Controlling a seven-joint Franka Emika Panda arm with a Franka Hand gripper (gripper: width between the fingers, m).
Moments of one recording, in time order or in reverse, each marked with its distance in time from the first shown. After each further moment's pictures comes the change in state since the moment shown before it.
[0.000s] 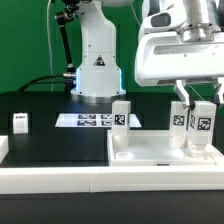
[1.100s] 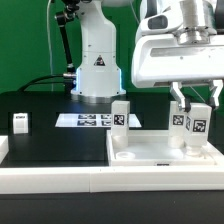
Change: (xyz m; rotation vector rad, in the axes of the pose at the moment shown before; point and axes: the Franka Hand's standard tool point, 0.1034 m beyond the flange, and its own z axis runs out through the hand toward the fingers) arm -0.010 0.005 0.003 -0.007 -0.016 -0.012
